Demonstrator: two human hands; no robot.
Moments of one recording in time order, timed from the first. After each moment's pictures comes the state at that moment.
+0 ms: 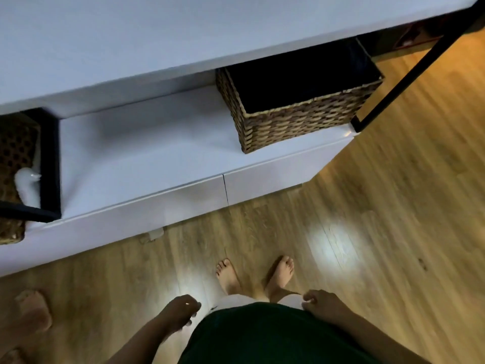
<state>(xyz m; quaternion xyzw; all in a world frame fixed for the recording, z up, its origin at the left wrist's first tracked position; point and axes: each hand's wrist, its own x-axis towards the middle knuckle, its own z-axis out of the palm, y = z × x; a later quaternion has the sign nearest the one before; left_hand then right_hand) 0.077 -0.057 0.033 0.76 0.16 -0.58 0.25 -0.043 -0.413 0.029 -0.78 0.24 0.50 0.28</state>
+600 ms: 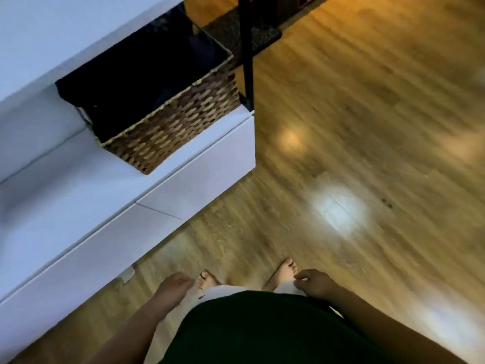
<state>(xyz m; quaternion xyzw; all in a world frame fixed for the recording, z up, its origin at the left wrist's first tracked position) 0.071 -0.273 0.052 0.85 0.03 -0.51 0.17 -0.149 -0.566 0.020 -0.76 0.31 0.42 0.39</state>
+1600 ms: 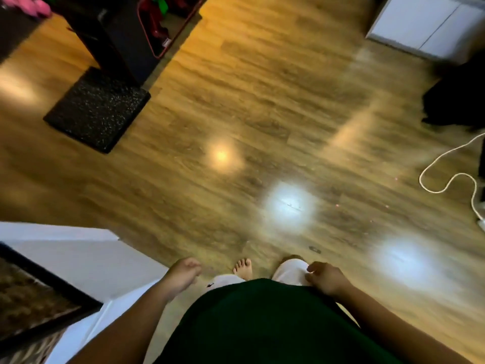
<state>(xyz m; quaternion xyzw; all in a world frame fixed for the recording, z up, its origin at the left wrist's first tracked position) 0.217 -0.951 0.022 0.78 -0.12 -0.60 0.11 -0.124 -1.096 0.034 -0.64 0.58 0.30 0.42</state>
